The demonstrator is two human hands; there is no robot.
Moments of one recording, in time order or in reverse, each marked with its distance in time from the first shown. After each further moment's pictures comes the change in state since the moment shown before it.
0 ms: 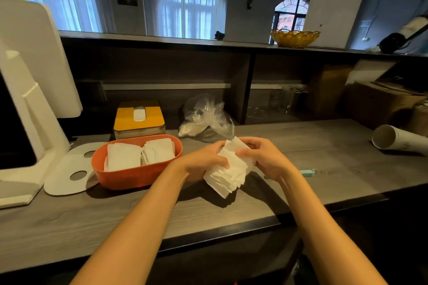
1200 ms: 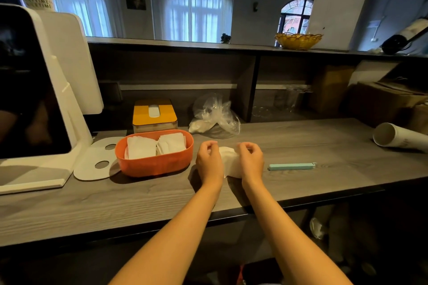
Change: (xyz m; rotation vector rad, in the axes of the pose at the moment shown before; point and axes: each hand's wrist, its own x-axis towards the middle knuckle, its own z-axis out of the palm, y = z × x) left_hand 0.003 -0.036 0.060 -0.191 1.148 0.222; right_hand -0.010 0.029 0.086 0.086 0.660 0.025
